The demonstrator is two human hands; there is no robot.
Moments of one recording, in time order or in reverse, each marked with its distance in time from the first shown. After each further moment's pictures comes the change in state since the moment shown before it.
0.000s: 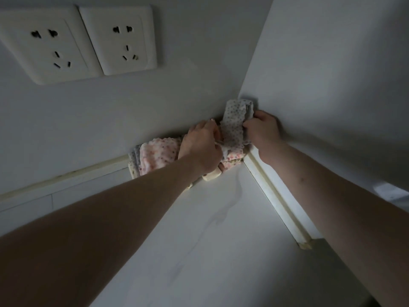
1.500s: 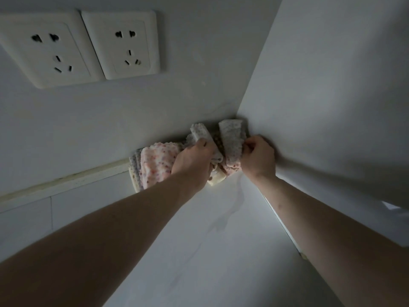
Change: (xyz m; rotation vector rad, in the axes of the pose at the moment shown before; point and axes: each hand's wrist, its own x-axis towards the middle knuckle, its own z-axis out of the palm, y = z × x) left_hand -0.006 -0.032 0.020 0.343 0.029 0.118; right_hand -0.001 0.067 0.005 -0.521 0.121 -0.235
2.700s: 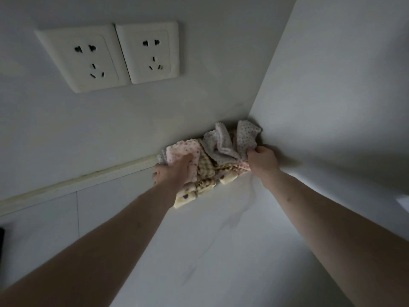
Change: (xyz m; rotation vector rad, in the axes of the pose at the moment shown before) left_hand -0.041 -0.049 -0.013 -0.994 0.001 -1.150; right_hand -0.005 -0.009 0.014 0.153 -0.212 0.333
